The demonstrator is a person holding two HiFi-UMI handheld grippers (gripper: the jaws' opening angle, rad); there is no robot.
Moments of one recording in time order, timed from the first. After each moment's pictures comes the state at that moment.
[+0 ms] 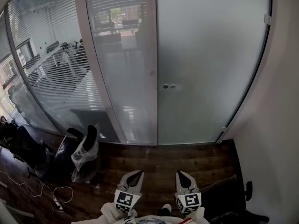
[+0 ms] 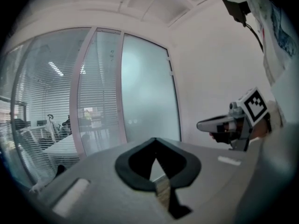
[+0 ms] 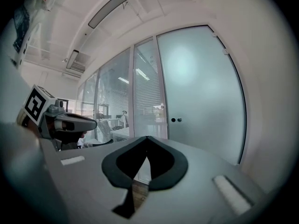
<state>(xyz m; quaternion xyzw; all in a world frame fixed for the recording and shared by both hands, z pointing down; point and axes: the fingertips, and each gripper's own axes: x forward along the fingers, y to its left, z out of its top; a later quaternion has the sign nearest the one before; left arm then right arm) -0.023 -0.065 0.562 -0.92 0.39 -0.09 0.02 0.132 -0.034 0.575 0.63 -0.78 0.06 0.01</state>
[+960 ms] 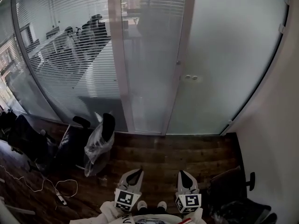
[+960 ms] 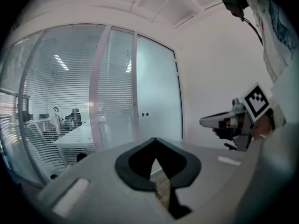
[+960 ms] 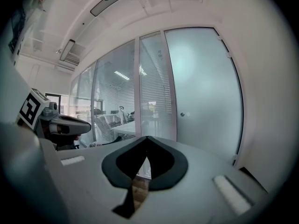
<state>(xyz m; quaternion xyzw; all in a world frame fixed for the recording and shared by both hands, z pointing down) -0.195 -0.056 0.588 -0.92 0.38 -0.10 -0.01 -0.026 -0.017 0.587 0.67 -0.74 0.08 0.03</state>
